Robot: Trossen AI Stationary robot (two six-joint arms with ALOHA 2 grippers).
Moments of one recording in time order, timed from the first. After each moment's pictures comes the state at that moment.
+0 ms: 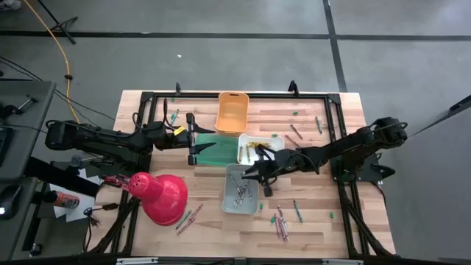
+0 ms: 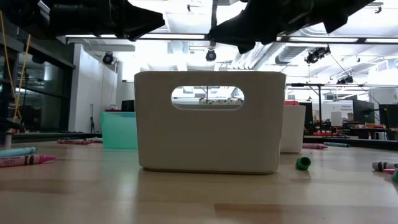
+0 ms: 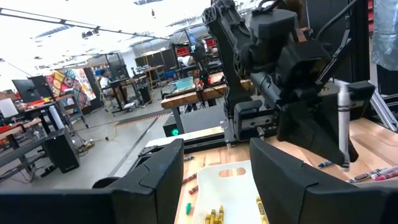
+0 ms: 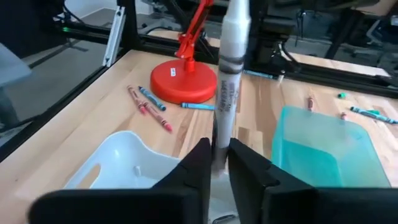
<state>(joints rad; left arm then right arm) 0.10 1.05 0.37 0.78 0.02 0.26 0.21 1.51 0.77 0.43 0.03 -0.10</state>
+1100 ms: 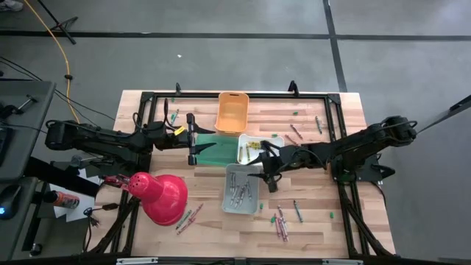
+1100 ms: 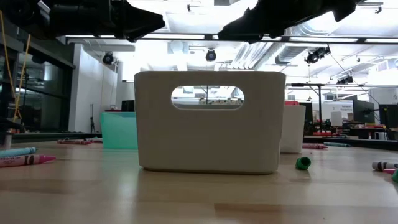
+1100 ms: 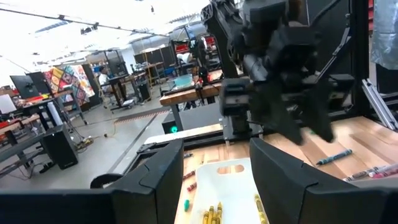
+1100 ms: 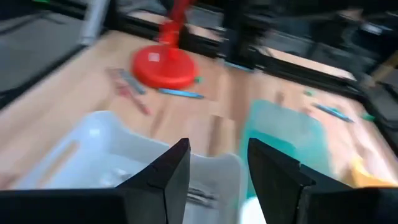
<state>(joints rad) 0.10 1.05 0.37 0.77 0.02 0.25 0.19 1.39 0.77 0.26 0.10 -0.20</state>
